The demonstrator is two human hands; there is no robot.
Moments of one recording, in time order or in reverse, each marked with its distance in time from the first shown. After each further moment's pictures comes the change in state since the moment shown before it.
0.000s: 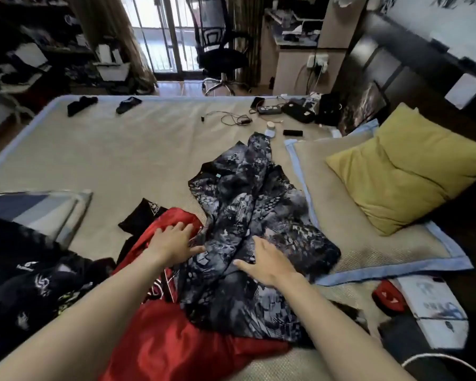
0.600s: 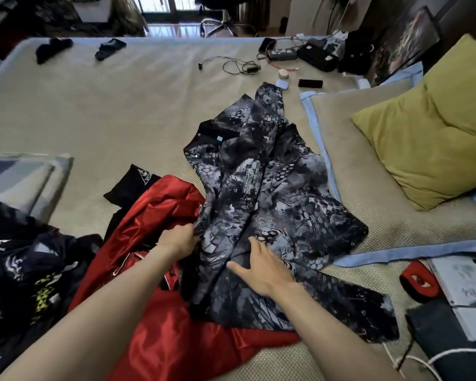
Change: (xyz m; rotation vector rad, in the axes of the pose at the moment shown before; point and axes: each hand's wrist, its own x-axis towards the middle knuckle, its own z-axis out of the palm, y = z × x) left_hand 0.090 -0.005 0.119 -0.148 -0.136 -0.136; right_hand 0.061 0.021 0.093 0.087 -0.117 0.043
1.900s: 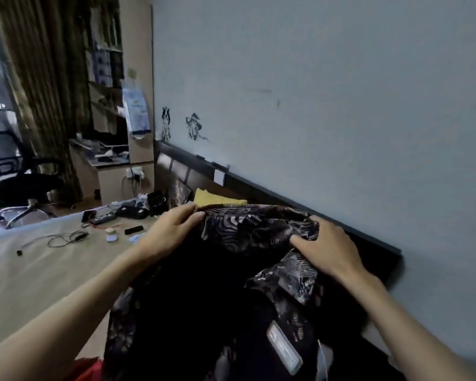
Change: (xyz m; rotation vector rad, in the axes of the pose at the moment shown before) left_hand -0.407 0.213 -0.296 -0.518 0.360 1.388; right_hand -0.571 -0.020 -0.193 0.157 1.307 0.558
